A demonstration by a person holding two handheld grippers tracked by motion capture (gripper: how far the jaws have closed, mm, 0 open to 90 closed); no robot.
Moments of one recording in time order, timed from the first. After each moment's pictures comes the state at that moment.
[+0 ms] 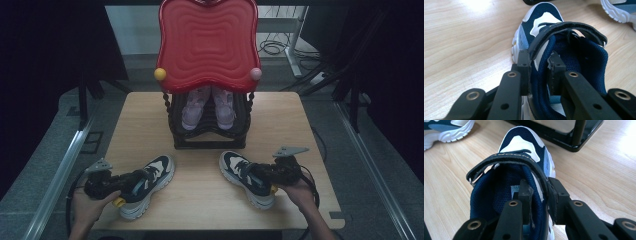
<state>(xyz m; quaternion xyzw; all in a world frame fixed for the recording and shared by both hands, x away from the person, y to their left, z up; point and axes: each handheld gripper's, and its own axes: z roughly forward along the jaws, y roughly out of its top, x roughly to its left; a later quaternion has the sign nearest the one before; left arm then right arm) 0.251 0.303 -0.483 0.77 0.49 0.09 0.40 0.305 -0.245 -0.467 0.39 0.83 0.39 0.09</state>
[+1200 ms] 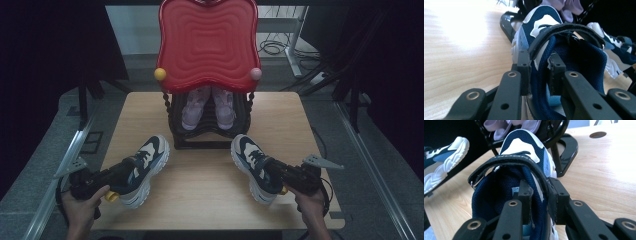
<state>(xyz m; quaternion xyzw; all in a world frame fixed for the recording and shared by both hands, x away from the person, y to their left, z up) 0.235 0.324 -0.463 0.66 0.49 0.10 0.56 0.273 -0.289 -0.467 0.45 0.70 0.55 0.11</state>
